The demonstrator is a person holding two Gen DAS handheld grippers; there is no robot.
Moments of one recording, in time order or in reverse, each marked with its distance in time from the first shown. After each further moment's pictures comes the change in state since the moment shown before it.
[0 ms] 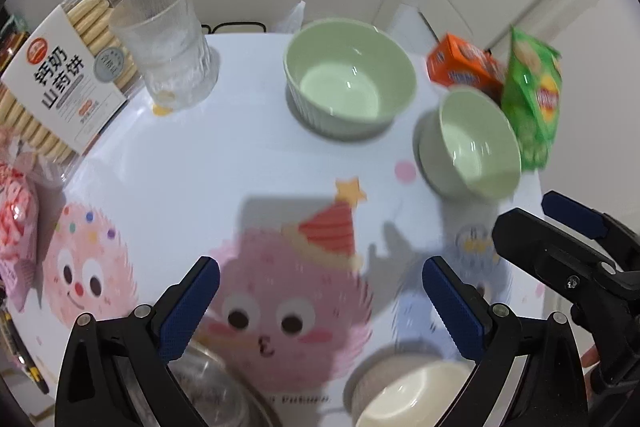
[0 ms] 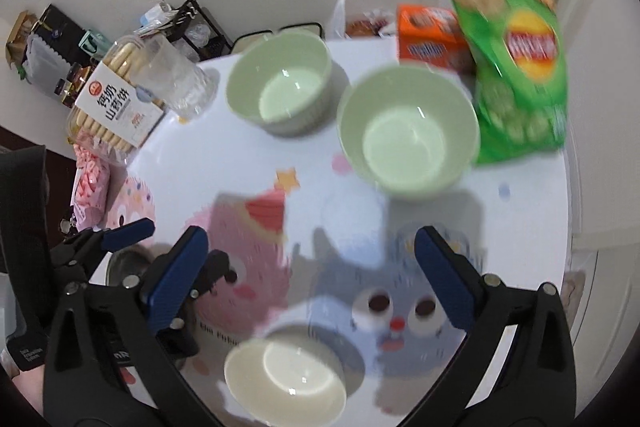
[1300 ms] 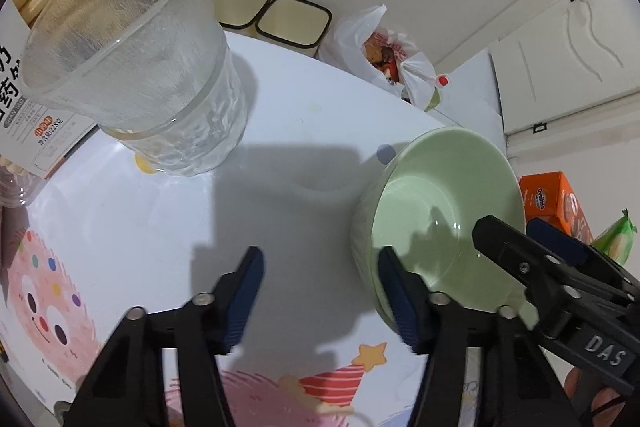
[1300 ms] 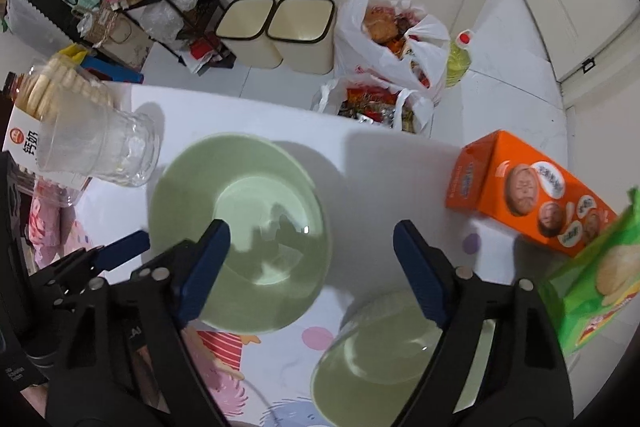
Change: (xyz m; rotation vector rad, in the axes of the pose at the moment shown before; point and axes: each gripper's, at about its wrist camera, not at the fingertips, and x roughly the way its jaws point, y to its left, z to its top) left arm 0.085 0.047 0.108 -0.325 0.054 0.021; right arm 0.121 -0.006 0.137 -0.146 0.198 -0.072
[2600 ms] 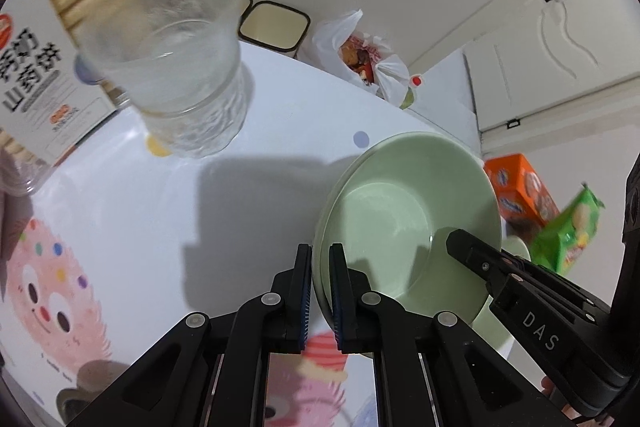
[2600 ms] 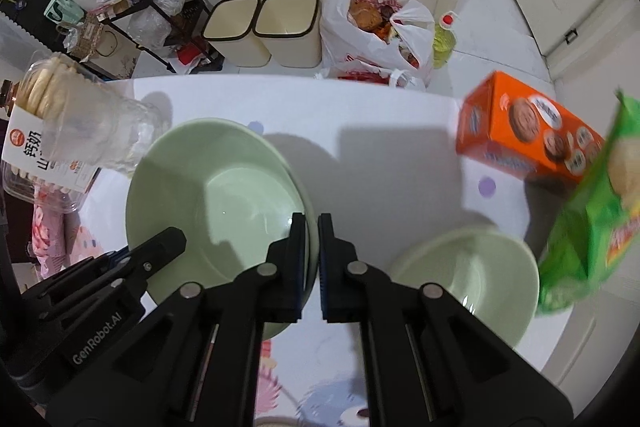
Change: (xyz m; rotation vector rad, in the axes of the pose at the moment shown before) left arm -0.038 0.011 -0.023 0.036 -0.017 -0.092; right arm -0.017 0.022 -0.037 0.122 -0.003 -0.016
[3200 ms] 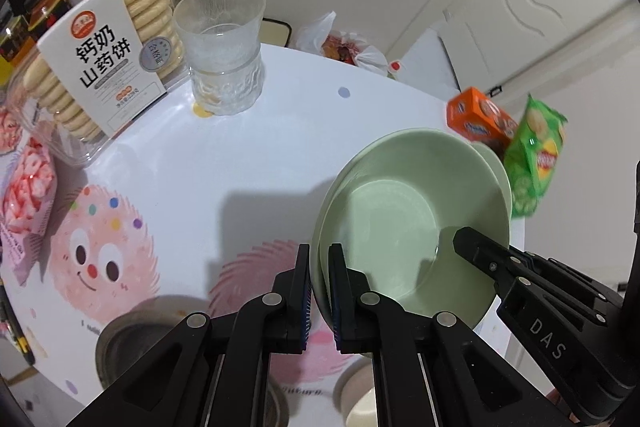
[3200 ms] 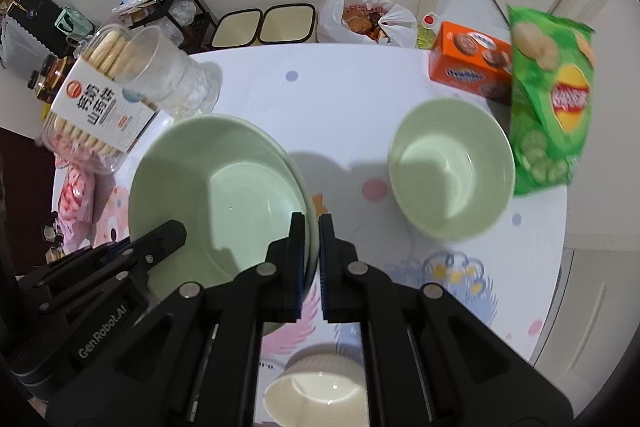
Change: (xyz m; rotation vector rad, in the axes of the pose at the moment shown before) left arm -0.082 0.008 -0.083 0.164 -0.030 0.031; right arm -0.065 0.030 -0.093 0.045 -0.086 -0.010
